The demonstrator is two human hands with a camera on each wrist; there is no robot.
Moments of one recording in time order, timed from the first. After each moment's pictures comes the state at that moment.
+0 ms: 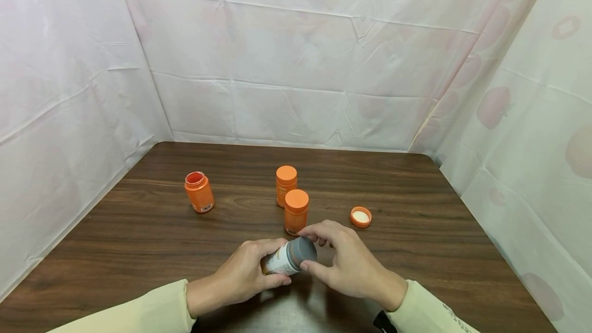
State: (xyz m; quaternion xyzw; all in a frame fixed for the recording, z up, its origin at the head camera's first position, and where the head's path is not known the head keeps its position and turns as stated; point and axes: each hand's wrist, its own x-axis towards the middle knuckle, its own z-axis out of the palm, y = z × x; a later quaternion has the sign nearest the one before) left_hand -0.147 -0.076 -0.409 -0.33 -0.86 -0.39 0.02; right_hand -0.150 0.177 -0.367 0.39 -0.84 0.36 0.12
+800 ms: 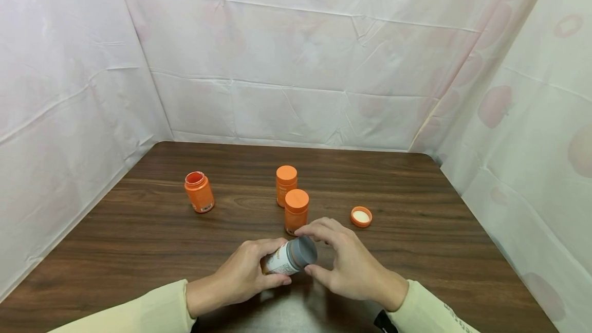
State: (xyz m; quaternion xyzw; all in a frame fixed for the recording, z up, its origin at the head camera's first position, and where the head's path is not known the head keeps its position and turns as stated) left_hand -0.149 -0.076 -0.411 -0.33 -0.86 -0.39 0.03; right_hand -0.151 0.177 -0.365 0.42 -0.82 0.36 0.11
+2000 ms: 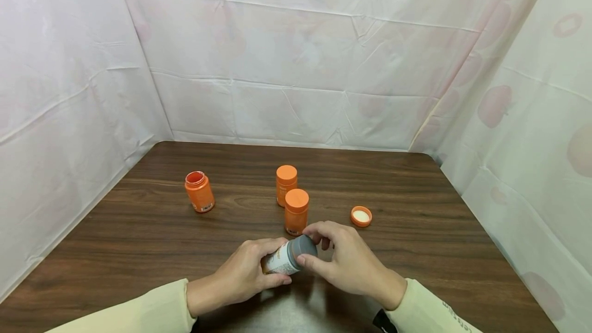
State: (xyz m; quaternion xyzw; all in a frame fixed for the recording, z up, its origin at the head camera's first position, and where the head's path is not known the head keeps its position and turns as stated) left_hand -0.148 -0.075 -0.410 -0.33 -0.86 -0.40 0.03; right_hand -0.152 0.174 -0.367 0.34 -0.86 0.36 0.10
